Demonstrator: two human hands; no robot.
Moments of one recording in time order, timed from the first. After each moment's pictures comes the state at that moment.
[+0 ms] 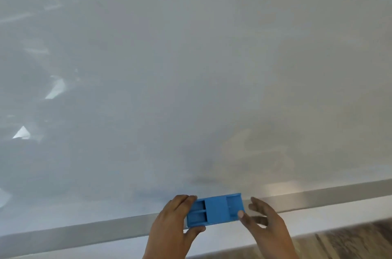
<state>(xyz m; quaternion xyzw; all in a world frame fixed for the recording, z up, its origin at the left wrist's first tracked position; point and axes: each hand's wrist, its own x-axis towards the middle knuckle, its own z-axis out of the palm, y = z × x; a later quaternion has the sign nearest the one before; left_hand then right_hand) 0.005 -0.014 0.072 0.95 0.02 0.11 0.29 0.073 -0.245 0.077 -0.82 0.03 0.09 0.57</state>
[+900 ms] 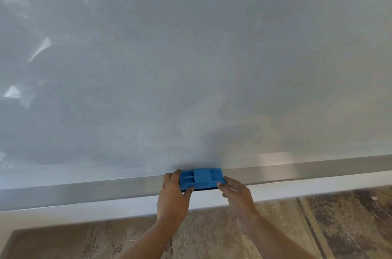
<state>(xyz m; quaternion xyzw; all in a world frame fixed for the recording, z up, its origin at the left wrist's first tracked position) 0.074 -0.102 -0.041 0.87 0.30 -0.01 0.39 0.133 -0.271 -0.011 -0.75 0.15 0.27 0.59</state>
